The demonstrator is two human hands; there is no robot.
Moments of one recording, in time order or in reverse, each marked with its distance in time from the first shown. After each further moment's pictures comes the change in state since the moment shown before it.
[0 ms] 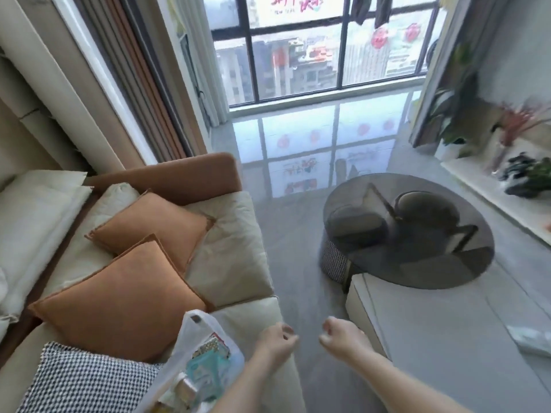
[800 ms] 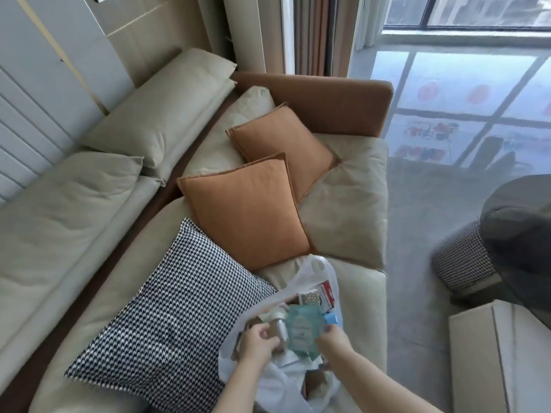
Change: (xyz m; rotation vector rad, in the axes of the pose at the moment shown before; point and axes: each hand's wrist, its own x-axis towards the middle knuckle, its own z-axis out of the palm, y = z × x) left_hand -0.021 -0.292 -0.061 -0.708 0.314 -0.606; right_hand 0.047 -0.211 0.227 0.358 -0.439 0.221
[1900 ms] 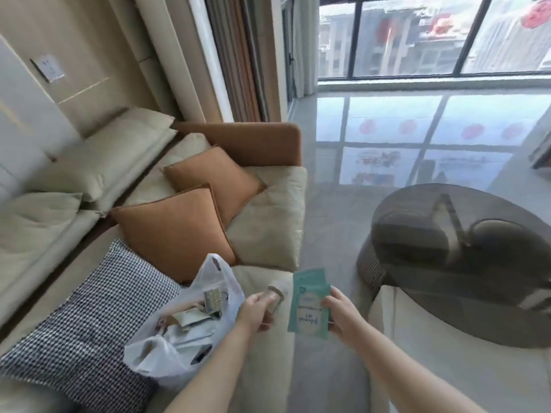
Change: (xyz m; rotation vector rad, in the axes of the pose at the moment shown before) left_hand -0.208 0.129 0.207 -0.244 -0.132 0.208; right_hand -0.087 0.136 -0.302 0.556 -0.141 -0.343
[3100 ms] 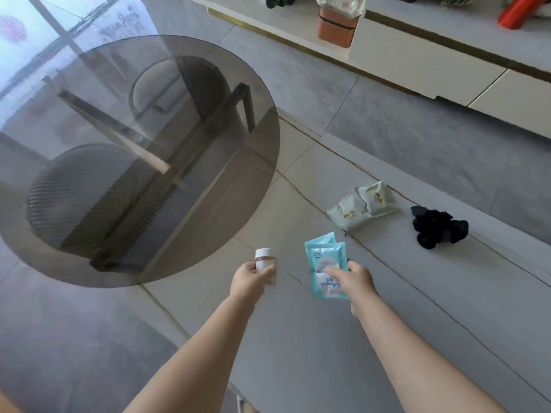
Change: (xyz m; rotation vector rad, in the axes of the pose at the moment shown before) left_hand 0.163 -0.180 0.620 0.999 -0.771 0.041; right_hand 0.038 0.293 -0.489 0.728 1.183 0.293
